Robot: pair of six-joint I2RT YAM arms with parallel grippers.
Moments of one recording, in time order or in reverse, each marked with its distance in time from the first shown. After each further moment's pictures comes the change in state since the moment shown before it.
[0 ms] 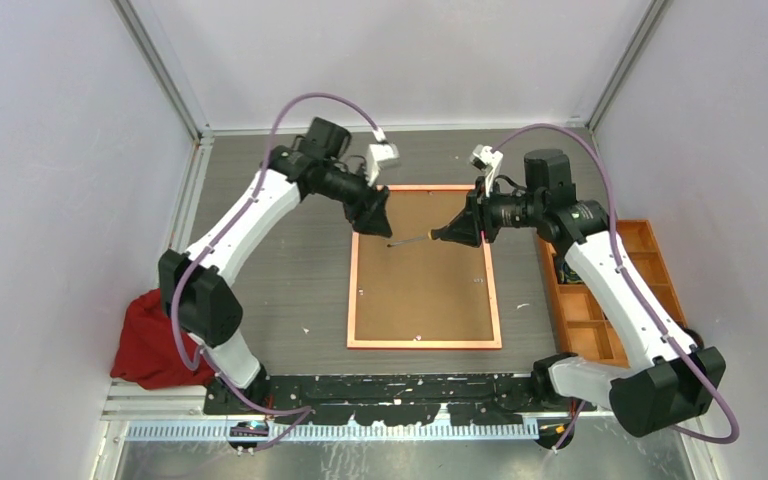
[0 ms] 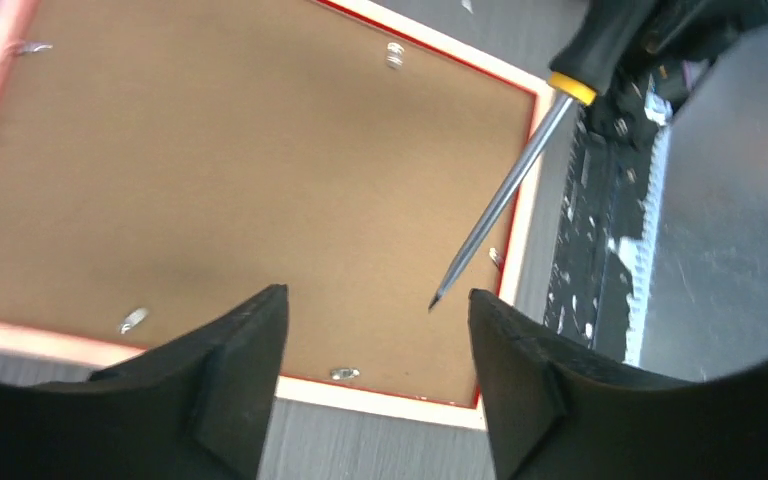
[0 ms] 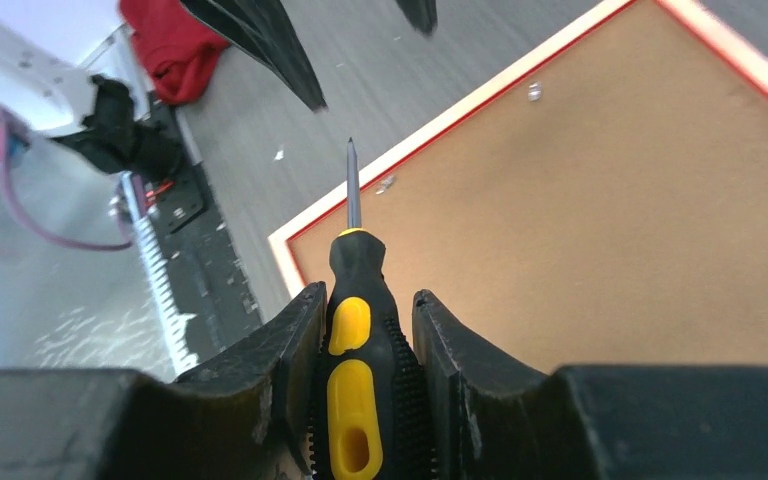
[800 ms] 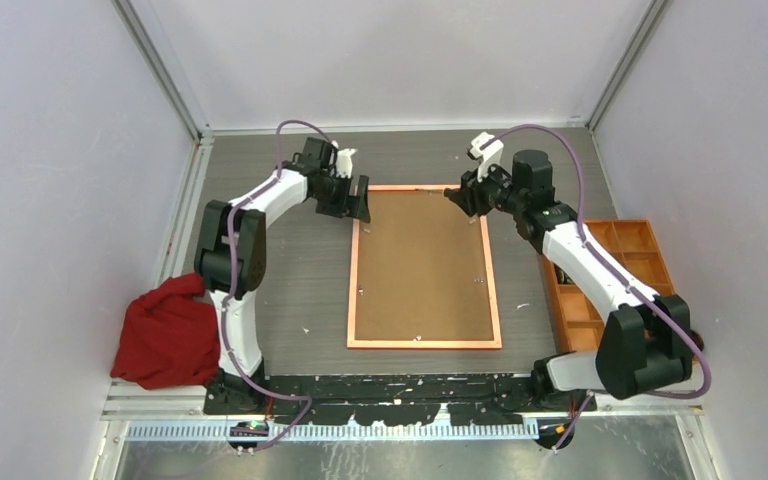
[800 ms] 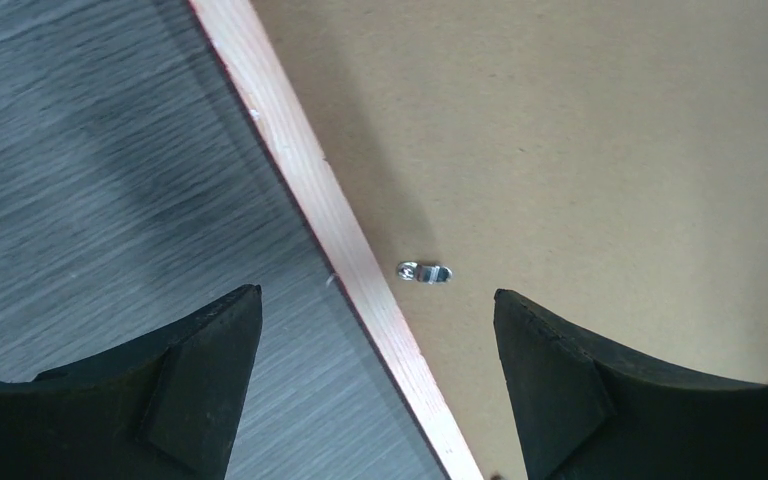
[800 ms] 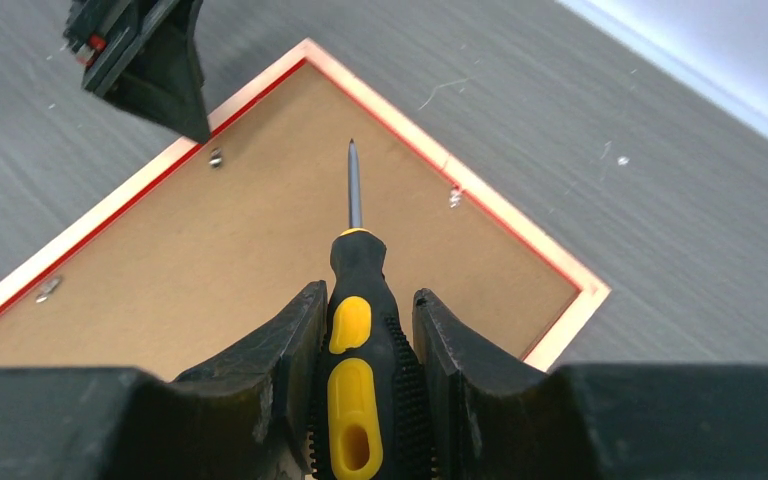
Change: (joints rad) left arm 0.220 0.319 -0.141 0.426 -0.407 -0.542; right arm -0.032 0.143 -0.204 0.570 0.423 -0.098
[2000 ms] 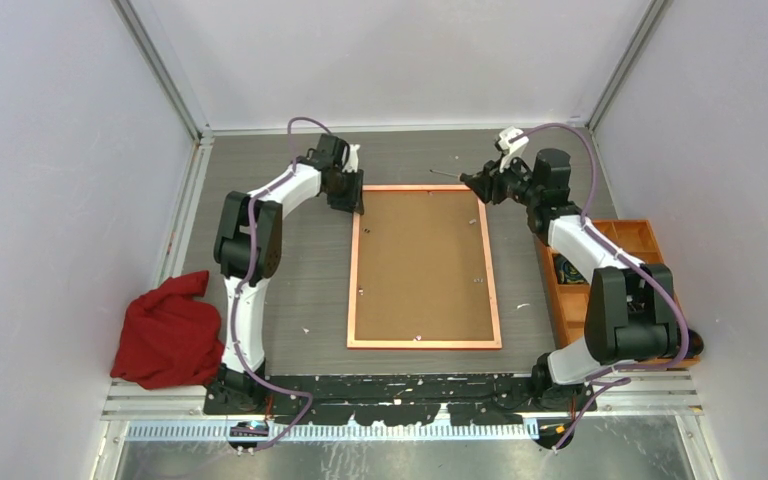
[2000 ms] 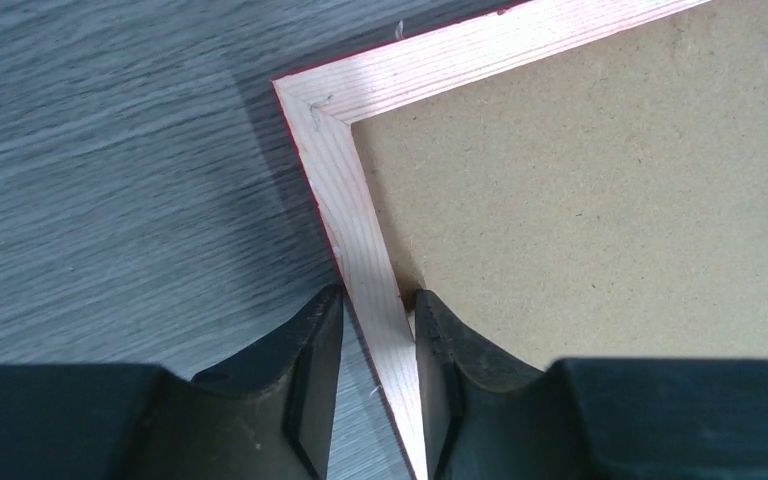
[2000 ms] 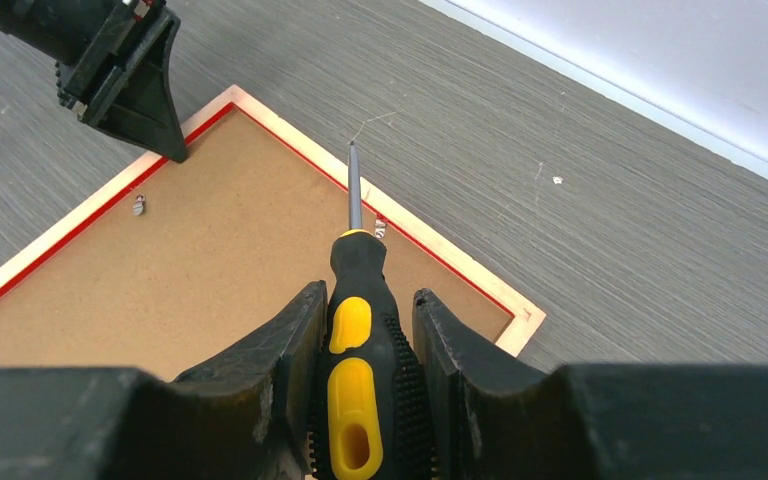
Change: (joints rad) left arm -0.021 0.178 0.161 0.009 -0.157 -0.110; right arm -0.177 0.171 -0.059 0.355 -0.144 0.042
